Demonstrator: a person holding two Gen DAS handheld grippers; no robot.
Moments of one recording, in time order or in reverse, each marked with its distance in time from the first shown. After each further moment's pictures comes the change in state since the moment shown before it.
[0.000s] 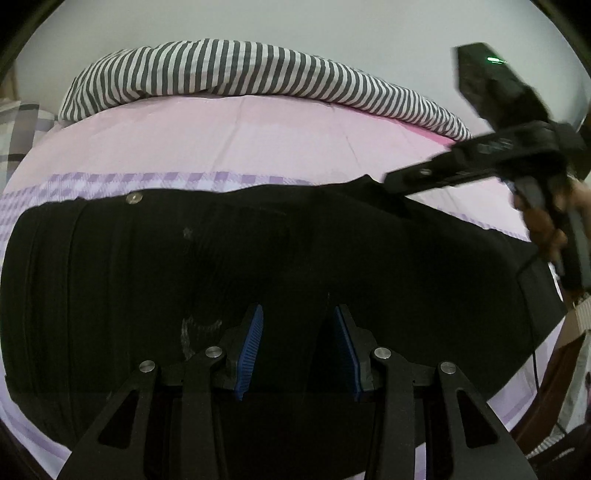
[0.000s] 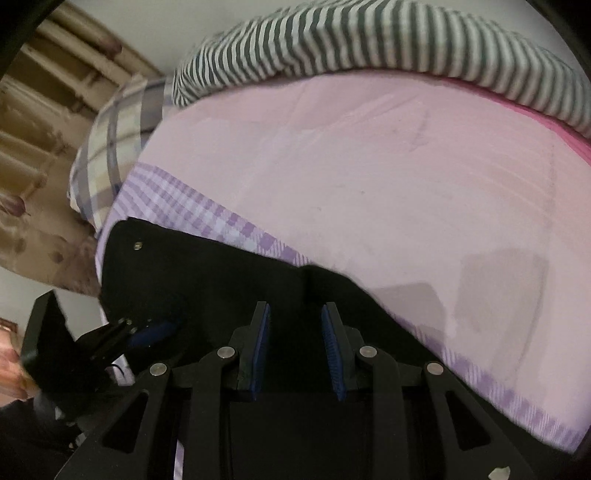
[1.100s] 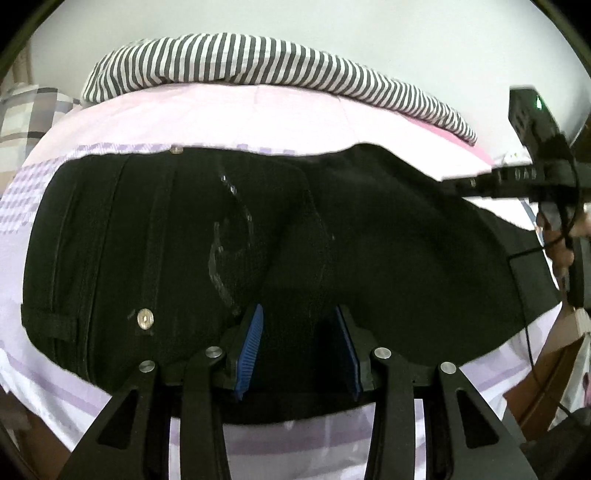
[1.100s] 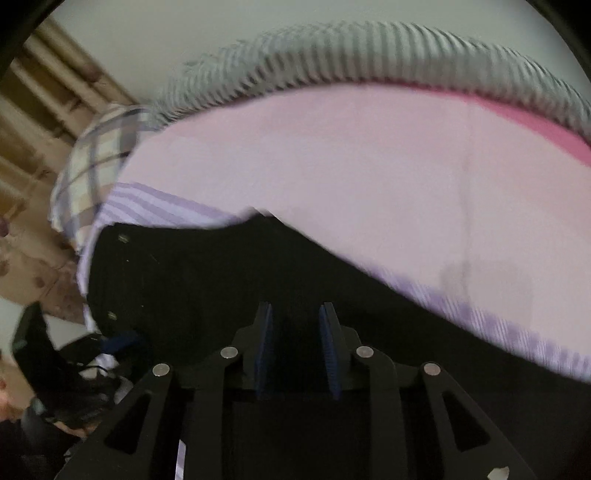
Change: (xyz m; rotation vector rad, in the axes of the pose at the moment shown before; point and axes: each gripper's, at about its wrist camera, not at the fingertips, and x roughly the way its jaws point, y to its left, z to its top) left arm -0.033 -0.002 -0.033 -0.032 0.029 0.020; right arm -0.036 -0.023 -0.080 0.152 -0.128 -0.122
